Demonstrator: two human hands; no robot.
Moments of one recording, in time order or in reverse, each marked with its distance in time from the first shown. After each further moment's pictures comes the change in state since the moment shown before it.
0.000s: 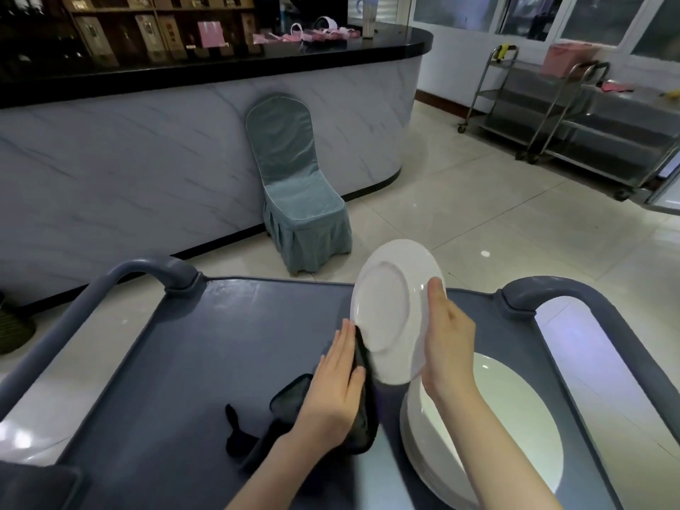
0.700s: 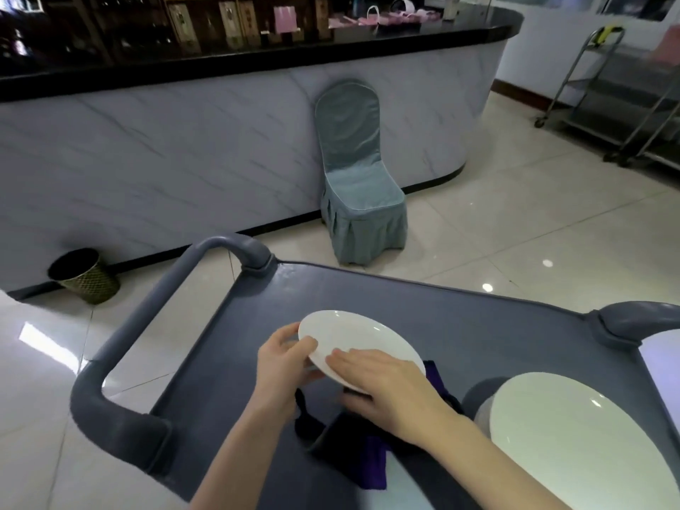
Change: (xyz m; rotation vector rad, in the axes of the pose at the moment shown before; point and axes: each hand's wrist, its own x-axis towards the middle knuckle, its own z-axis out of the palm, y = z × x) left_hand -0.032 -0.033 -0.141 -0.784 0.578 -0.665; right_hand -0.043 0.091 0.079 -1.080 -1.095 -0.869
